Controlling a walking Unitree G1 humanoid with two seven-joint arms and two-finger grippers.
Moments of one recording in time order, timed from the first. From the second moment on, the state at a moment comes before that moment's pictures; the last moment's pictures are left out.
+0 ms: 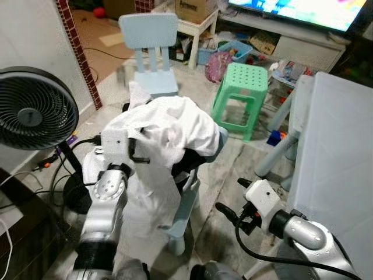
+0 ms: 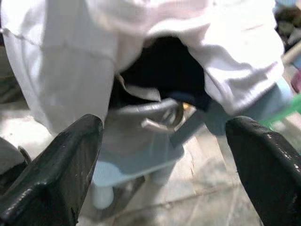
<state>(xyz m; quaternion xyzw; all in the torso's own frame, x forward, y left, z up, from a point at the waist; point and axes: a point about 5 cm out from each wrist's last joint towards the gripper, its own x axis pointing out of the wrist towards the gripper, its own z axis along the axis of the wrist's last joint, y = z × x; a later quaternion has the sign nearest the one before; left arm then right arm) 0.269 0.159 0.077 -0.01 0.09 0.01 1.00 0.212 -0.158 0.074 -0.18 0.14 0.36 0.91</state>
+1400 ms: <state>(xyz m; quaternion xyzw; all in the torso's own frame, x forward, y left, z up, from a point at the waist) 0.248 0.178 0.097 0.12 0.09 -0.01 0.99 0.251 -0.165 0.068 -0.15 0.09 0.25 0.95</state>
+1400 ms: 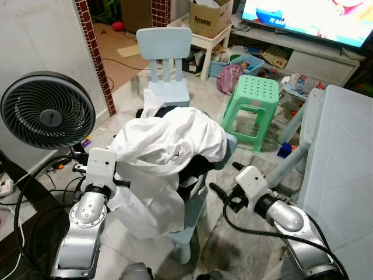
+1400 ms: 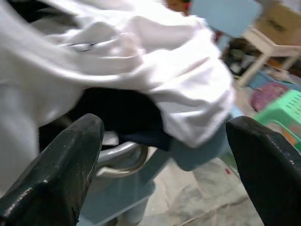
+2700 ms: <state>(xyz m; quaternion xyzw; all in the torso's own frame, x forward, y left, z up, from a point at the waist) 0.288 0.117 0.141 0.08 -0.05 -0.07 0.99 0.277 -0.202 0.107 0.01 -0.01 0.01 1.00</state>
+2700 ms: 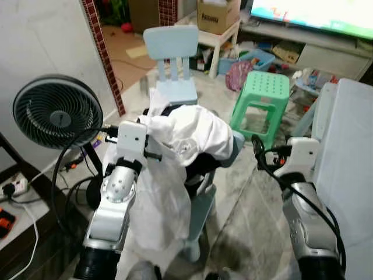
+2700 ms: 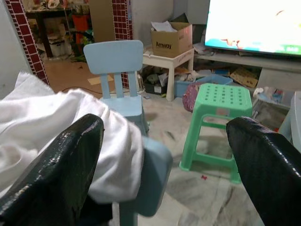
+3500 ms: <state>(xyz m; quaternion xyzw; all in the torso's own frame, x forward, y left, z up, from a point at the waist) 0.289 0.116 0.129 0.08 -0.03 -0.08 0.99 0.278 -0.206 0.098 -0.04 0.01 -0.03 1.00</state>
